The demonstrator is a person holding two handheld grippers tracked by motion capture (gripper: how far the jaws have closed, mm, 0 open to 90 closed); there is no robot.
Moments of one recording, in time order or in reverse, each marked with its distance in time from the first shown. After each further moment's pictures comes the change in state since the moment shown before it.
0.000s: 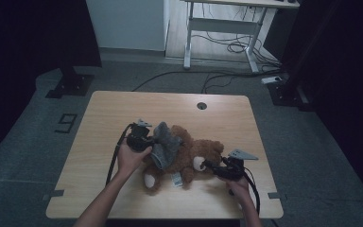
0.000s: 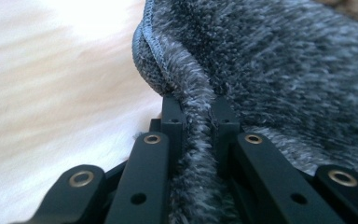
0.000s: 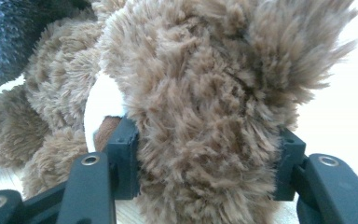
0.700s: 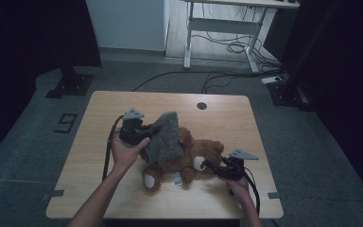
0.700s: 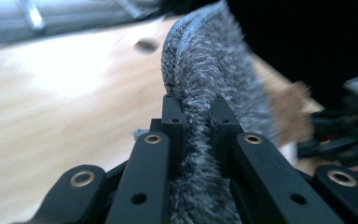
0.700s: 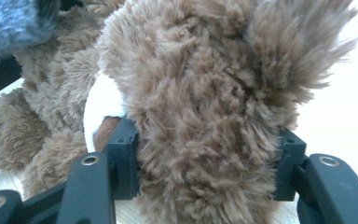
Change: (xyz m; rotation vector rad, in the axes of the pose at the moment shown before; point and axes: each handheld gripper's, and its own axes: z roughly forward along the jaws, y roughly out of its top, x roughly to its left) left arm -0.027 0.036 -0.064 -0.273 -0.159 0.059; right arm -0.002 -0.001 0.000 0.002 0.005 0.014
